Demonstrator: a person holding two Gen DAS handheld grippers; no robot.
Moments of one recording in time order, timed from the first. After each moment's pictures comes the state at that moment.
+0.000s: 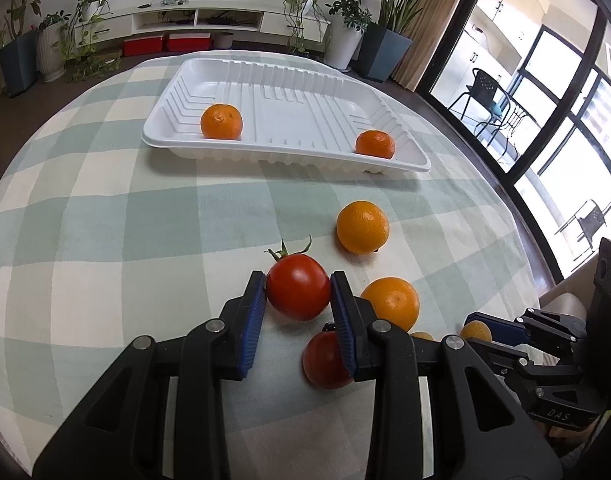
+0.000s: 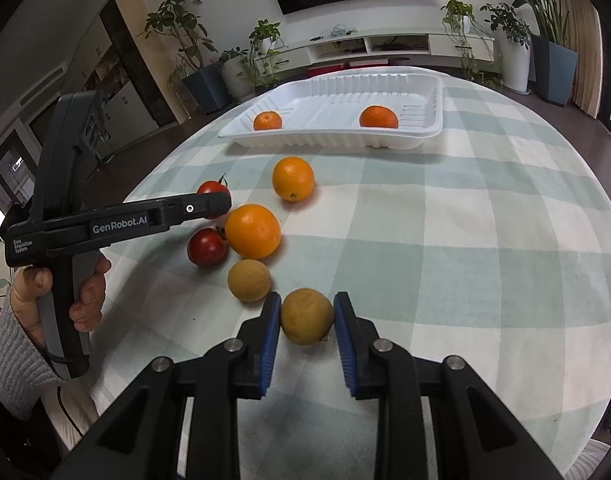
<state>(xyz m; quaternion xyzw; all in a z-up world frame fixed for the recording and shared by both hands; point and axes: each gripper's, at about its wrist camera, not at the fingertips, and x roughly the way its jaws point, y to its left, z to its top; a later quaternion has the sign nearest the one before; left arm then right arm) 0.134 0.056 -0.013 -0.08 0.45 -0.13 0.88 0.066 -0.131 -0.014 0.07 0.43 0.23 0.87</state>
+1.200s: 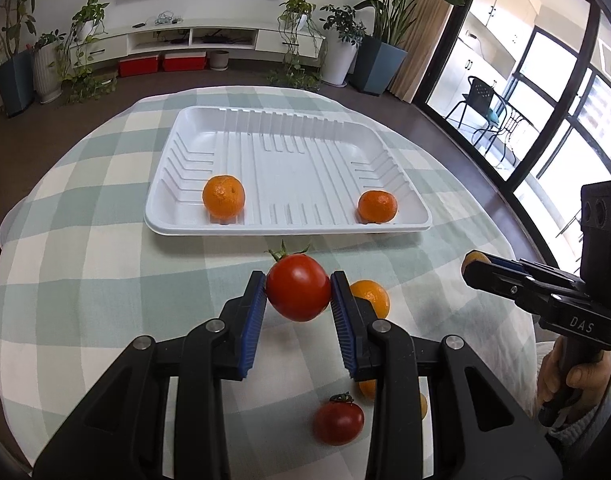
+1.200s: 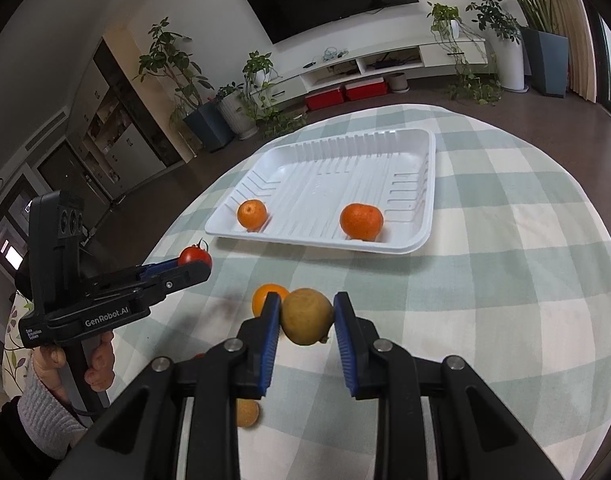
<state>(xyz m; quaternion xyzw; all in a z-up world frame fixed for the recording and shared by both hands) 0.178 0.064 0.028 -0.07 0.43 -0.14 0.89 0.154 -0.155 0.029 0.13 0.40 0.24 0.88</state>
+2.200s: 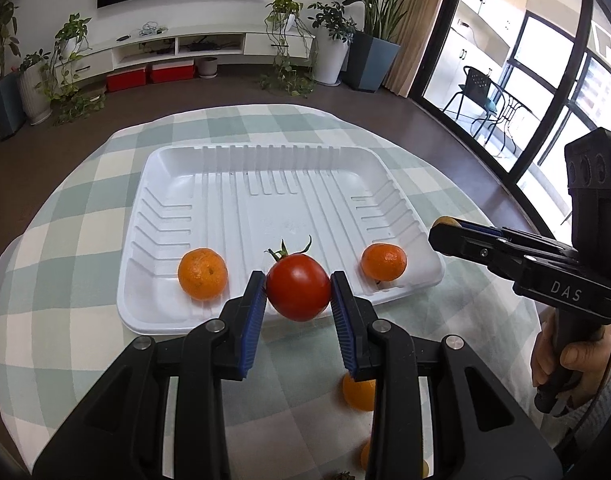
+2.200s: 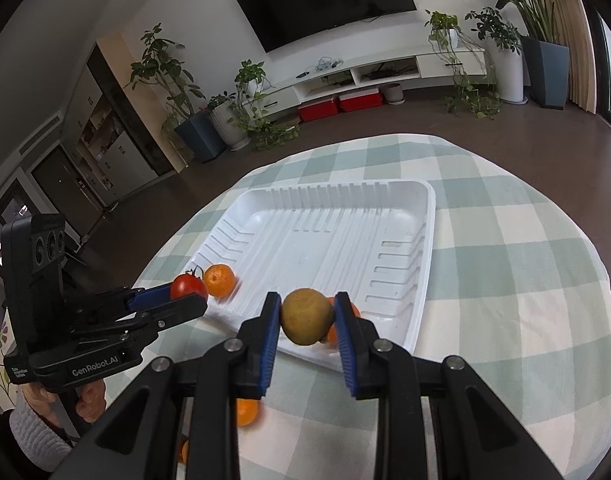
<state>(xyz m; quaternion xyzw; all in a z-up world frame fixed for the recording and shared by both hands) 0.247 0.039 0.037 -0.03 0.43 -0.15 0.89 0.234 -0.158 0.038 0.12 0.39 0.22 0.89</state>
